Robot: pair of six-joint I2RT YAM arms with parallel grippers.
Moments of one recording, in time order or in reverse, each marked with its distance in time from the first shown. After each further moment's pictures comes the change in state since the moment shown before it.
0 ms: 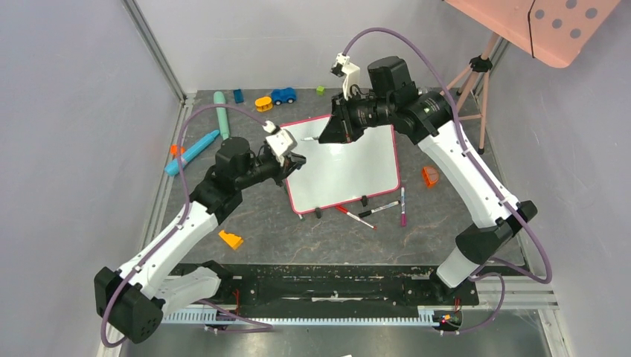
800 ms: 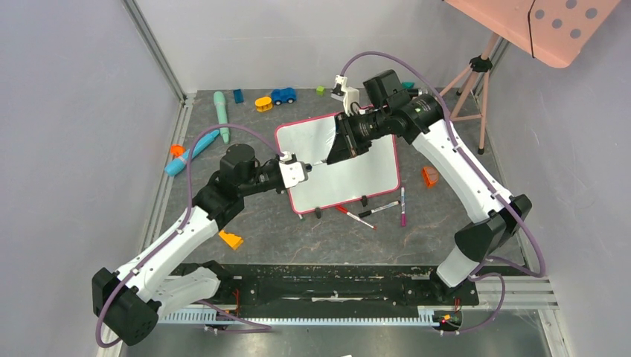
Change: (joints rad) left arm -0.075 -0.008 -0.036 -0.040 0.113 0.526; right arm -0.041 0.019 -0.105 -0.149 -0.116 0.025
